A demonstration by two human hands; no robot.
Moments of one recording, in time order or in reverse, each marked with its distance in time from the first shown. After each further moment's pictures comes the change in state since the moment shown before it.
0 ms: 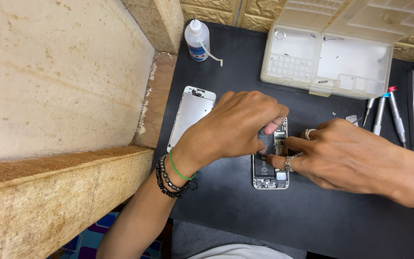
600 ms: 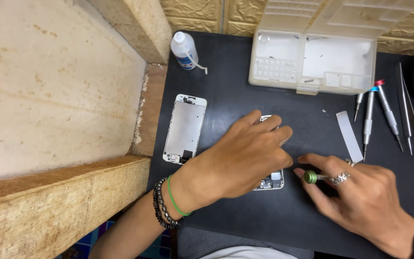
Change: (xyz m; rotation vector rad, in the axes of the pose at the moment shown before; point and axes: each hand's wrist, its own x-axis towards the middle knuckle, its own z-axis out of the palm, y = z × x) left_hand -0.011 0.042 0.017 0.341 0.057 0.325; right_hand -0.038 -0.083 0.021 0.166 0.705 0.745
